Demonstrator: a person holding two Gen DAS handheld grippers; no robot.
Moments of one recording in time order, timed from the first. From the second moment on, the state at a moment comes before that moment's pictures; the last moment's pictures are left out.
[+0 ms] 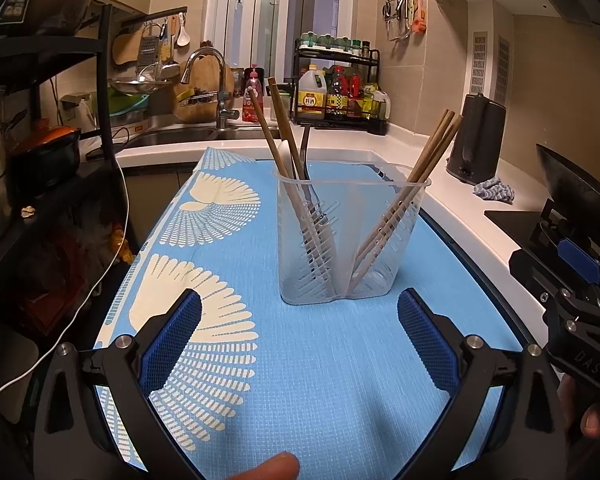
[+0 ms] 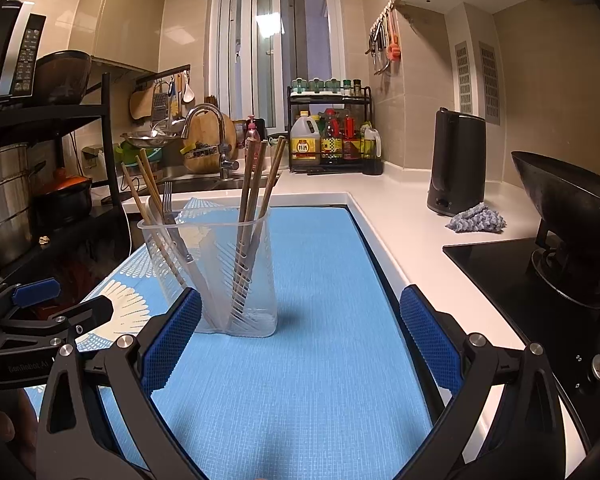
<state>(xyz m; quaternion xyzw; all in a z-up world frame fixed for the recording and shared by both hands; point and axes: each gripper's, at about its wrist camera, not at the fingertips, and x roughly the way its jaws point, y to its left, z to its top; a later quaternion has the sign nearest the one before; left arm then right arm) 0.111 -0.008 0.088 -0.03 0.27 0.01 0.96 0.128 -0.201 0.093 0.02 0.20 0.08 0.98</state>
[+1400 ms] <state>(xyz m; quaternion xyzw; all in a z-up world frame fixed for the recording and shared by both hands) 0.110 -0.010 0.084 -0.03 0.27 0.01 0.96 0.127 -0.198 0.090 0.02 0.20 0.09 0.98</state>
